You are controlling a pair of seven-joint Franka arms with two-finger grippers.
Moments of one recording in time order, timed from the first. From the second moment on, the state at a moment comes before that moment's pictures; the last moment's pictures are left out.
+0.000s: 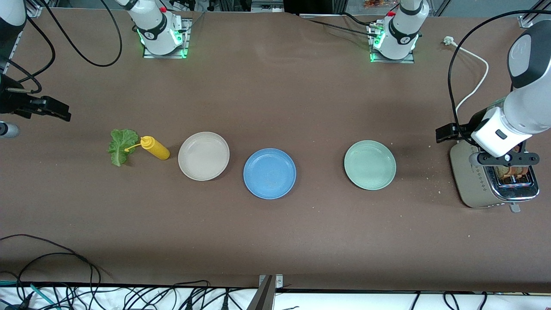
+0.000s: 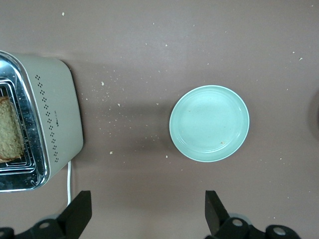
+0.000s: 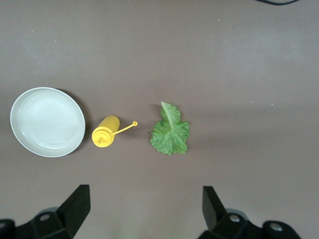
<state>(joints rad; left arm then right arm) 0.01 0.25 -0.09 -1.48 0.02 1.58 -0.09 0.00 0.15 -0.01 -1.45 -0.07 1.50 0.03</state>
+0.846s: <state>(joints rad) 0.09 0.26 -0.10 -1.49 0.02 1.57 -0.06 0.00 0.15 -0.01 -1.45 -0.07 1.50 0.03</state>
